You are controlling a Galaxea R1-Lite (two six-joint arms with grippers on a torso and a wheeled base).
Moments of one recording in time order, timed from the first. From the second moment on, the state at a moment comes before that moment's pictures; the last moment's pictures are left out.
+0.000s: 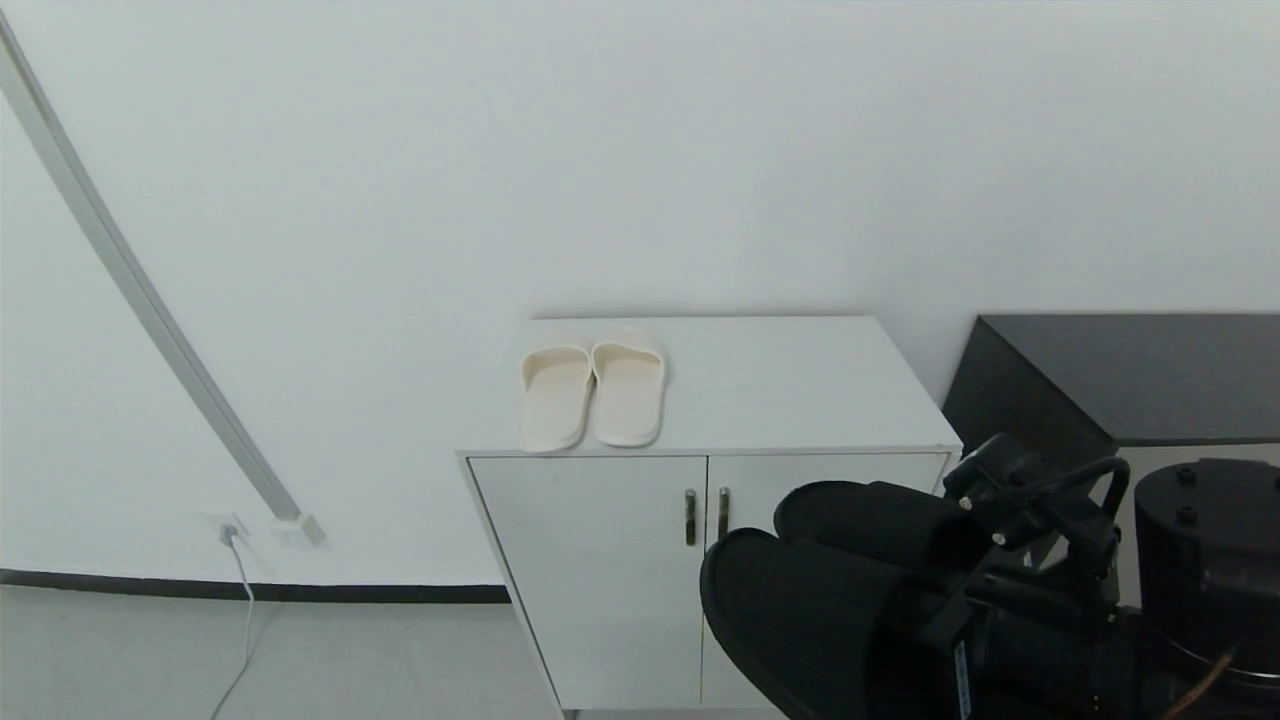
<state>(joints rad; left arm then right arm) 0.00 0.00 0.00 0.00 0.02 0.01 0.86 1.44 -0.50 -0.59 -0.12 0.13</state>
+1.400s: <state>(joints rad) 0.00 0.00 0.00 0.00 0.01 0.01 0.86 1.44 -0.49 -0.59 -0.12 0.10</state>
